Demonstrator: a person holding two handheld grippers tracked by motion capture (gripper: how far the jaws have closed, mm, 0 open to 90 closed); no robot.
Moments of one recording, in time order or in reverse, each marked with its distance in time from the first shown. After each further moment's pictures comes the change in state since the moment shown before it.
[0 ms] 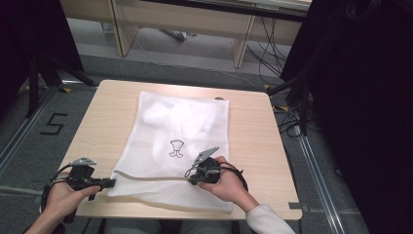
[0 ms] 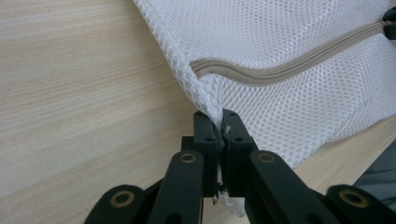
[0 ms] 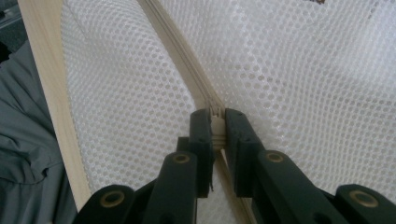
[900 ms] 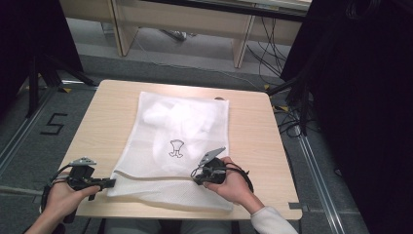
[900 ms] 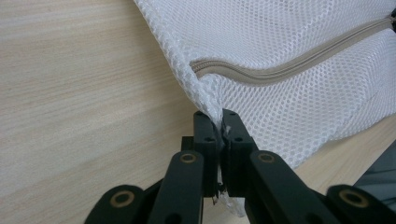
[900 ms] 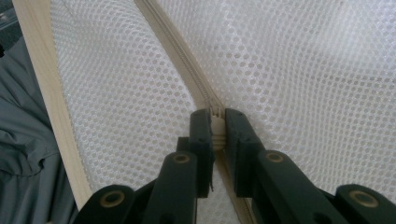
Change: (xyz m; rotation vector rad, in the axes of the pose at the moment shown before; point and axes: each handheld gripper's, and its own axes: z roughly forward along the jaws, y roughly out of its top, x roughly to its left) left arm 0.002 0.000 -0.002 0.027 -0.014 0.026; right arm -0.009 -0.011 -0.009 -0.024 -0.020 -0.012
